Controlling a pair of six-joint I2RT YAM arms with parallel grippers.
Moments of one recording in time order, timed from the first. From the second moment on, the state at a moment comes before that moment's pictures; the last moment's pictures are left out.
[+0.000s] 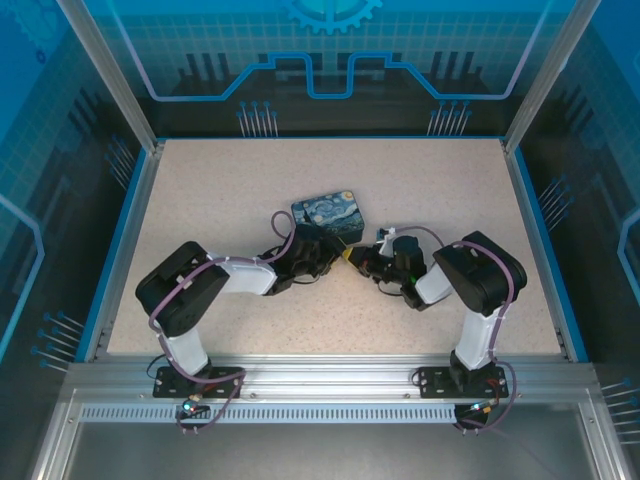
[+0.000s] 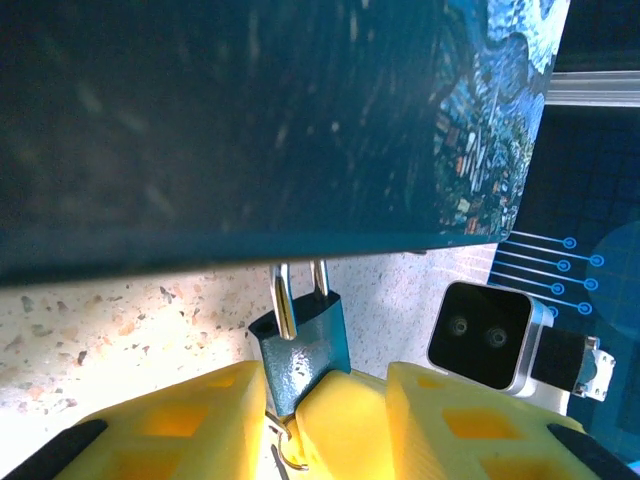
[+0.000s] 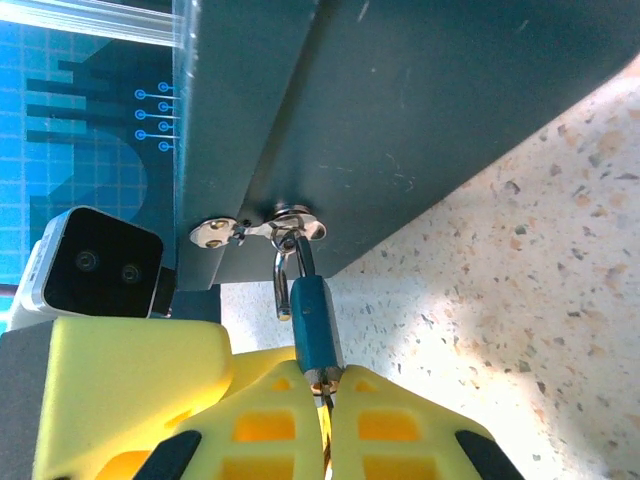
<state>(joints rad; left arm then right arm) -0.69 1.77 0.77 0.43 0.10 -1.45 0.46 1.86 0.44 1.05 -0.50 1.21</state>
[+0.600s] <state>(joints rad) -0.69 1.77 0.77 0.41 0.09 -1.45 0.46 1.86 0.44 1.05 -0.50 1.20</state>
